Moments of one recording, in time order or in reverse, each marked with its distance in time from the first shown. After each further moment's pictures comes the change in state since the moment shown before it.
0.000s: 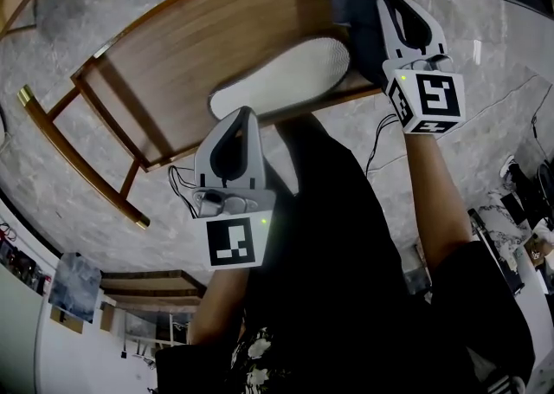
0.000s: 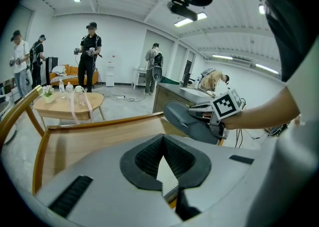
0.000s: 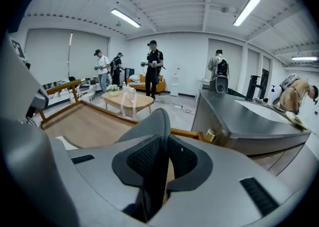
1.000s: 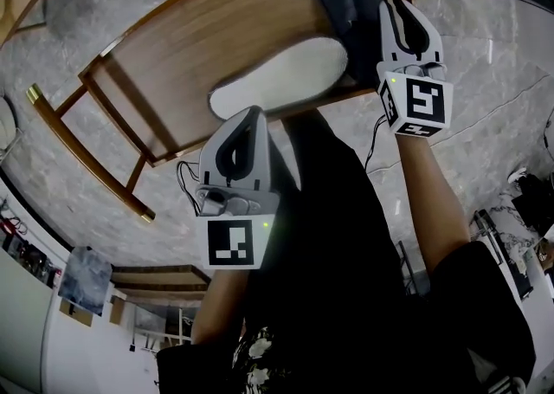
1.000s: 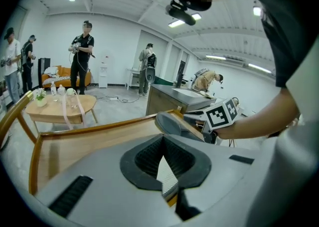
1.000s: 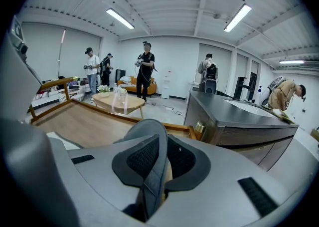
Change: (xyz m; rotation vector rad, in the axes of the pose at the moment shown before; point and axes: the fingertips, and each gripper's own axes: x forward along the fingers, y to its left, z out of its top) left arm -0.001 -0.017 0.006 0.034 0.004 -0.074; right arm -0.011 -0.004 -0.021 0.021 -0.034 -0.118
